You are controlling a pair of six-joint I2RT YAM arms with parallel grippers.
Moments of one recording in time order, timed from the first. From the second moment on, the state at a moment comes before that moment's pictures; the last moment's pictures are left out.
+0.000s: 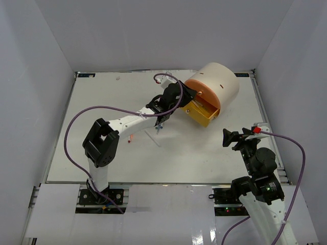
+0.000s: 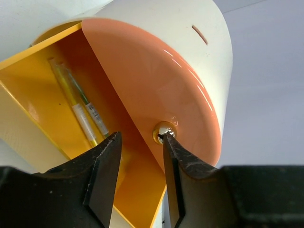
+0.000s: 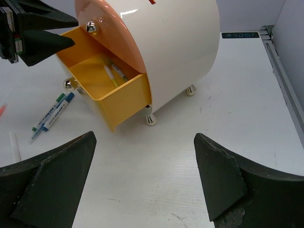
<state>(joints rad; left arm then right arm) -0.82 1.90 1.49 0.12 -0.28 -1.16 0.31 0.12 0.44 -0.35 0.15 0.12</state>
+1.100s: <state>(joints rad) -0.48 1.60 1.00 -0.46 -0.32 -0.51 0.31 0.12 0.44 -0.35 0.12 0.12</state>
